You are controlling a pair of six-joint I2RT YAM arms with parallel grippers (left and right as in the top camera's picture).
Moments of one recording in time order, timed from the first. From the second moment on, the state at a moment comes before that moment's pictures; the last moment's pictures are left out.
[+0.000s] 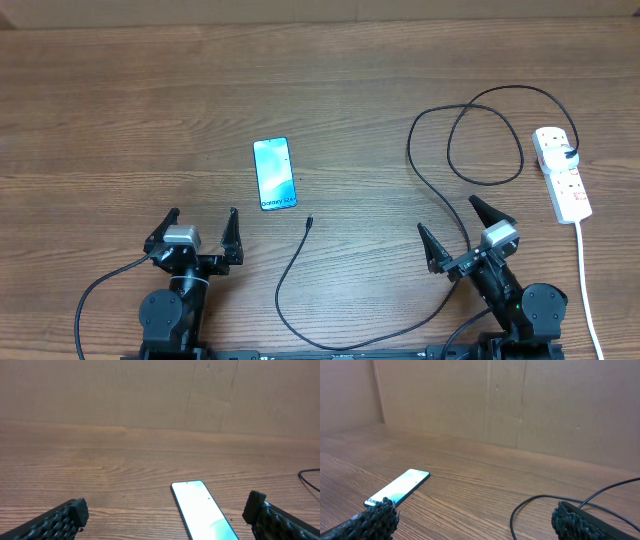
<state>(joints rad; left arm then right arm) -0.05 0.02 0.01 -0.08 0.02 -0.12 -0.01 0.01 0.02 0.00 -0.48 -0.01</state>
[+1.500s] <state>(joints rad) -0.05 0.02 0.18 -0.11 0.25 -0.16 -0.01 0.01 0.02 0.00 -0.48 -0.01</state>
